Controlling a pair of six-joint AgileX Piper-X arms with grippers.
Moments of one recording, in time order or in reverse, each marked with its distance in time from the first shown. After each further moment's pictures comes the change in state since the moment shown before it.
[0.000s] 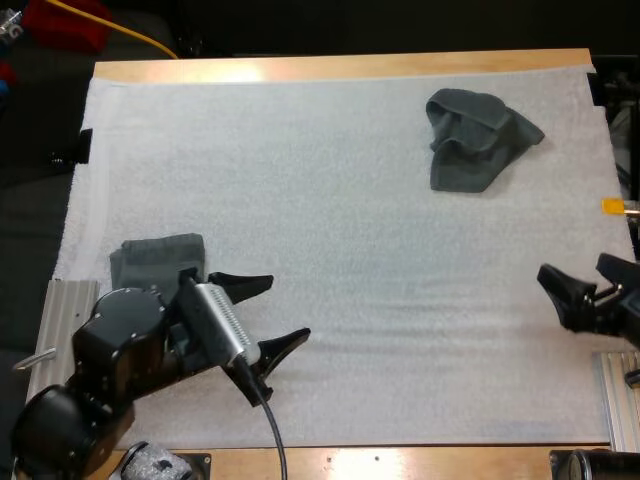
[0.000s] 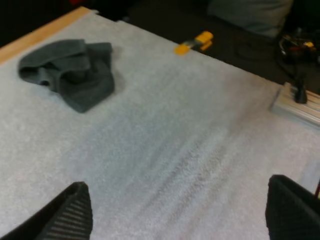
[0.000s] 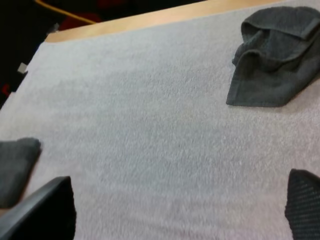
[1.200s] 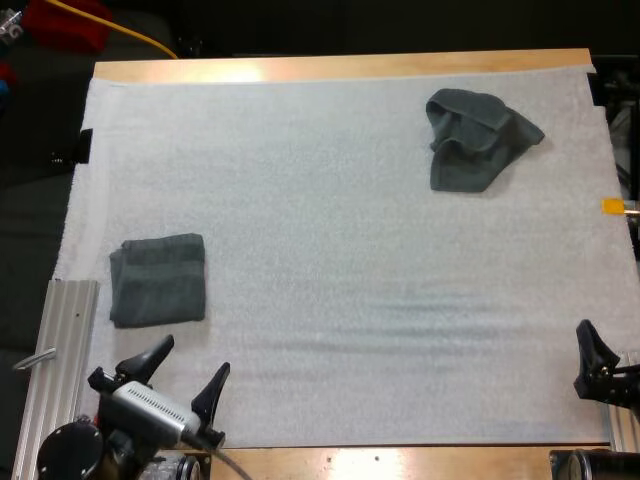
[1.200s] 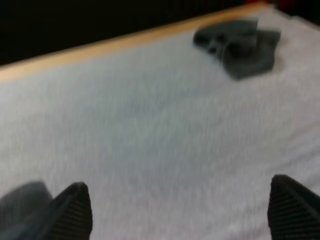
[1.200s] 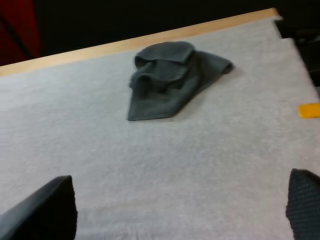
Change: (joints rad) left arm 0.438 -0.629 0.304 0.162 -0.070 0.000; right arm 0.000 -0.467 0.177 0.107 0.328 0.002
